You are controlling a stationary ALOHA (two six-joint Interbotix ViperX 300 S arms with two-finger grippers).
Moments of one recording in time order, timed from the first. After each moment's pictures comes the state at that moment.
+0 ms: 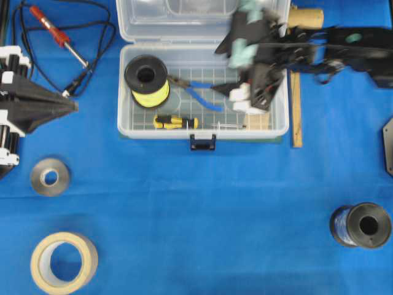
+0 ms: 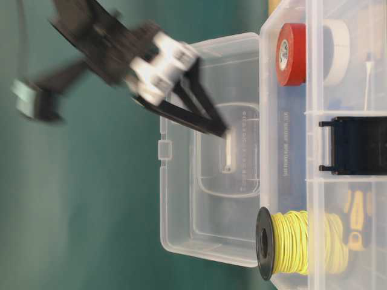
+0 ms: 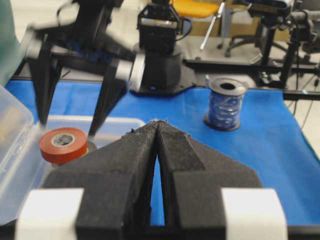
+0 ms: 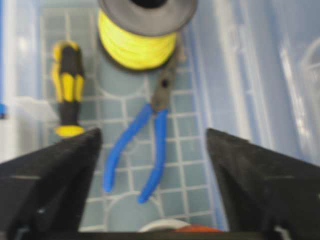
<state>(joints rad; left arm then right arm) 0.00 -0.96 1.19 -0.04 -0.29 -0.01 -0.25 -0.04 0.49 -0.01 0.31 0.00</state>
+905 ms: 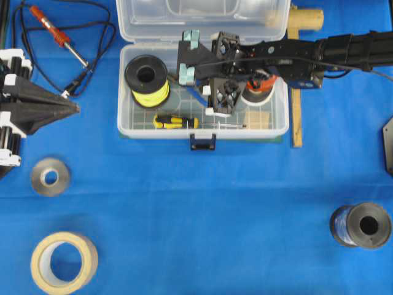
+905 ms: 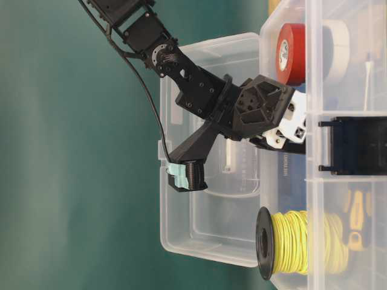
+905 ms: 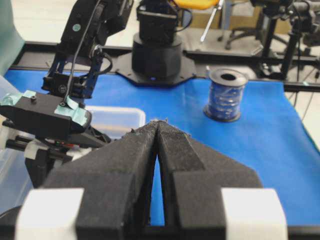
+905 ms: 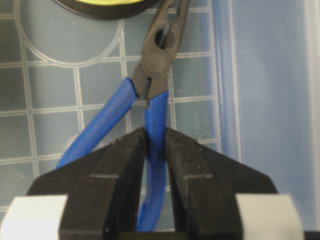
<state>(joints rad) 0.00 -0.96 1.20 -0.04 -0.29 -0.01 -0.29 0.33 0.35 -0.02 0.32 -0.06</state>
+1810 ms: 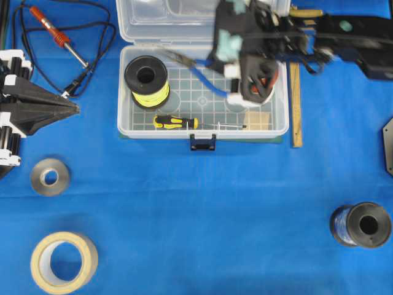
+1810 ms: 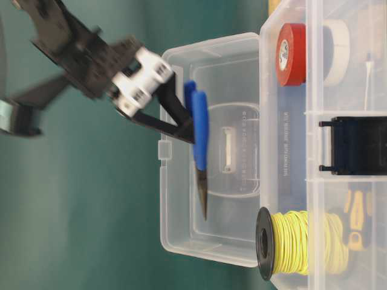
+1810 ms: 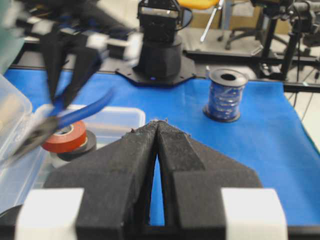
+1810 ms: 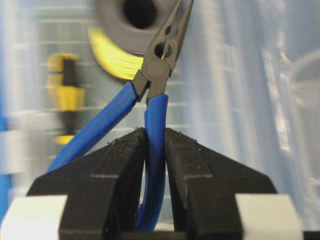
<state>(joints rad) 0.00 -0.96 1.20 -0.04 -0.29 -0.01 -0.20 -0.12 0.43 -0.01 0.41 -0.02</state>
